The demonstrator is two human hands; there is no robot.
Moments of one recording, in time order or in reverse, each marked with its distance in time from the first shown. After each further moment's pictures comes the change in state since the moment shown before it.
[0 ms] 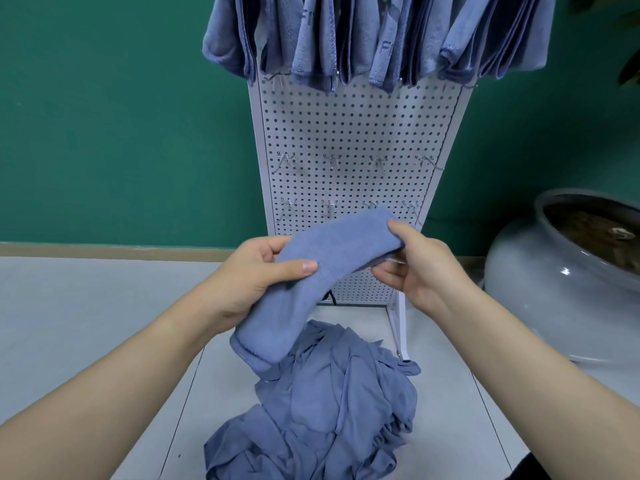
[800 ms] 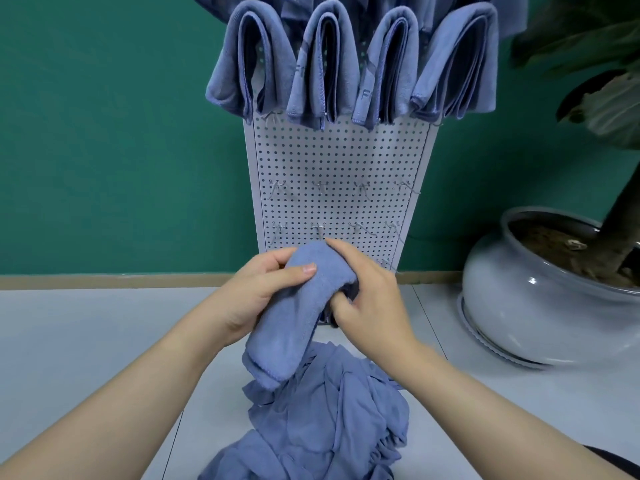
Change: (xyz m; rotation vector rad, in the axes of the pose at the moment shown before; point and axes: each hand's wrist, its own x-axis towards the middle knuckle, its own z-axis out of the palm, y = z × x) left_hand -0.012 0.021 0.006 -0.055 -0.164 0.044; right_hand -0.047 0.048 0.025 -0.723 -0.087 -0.967
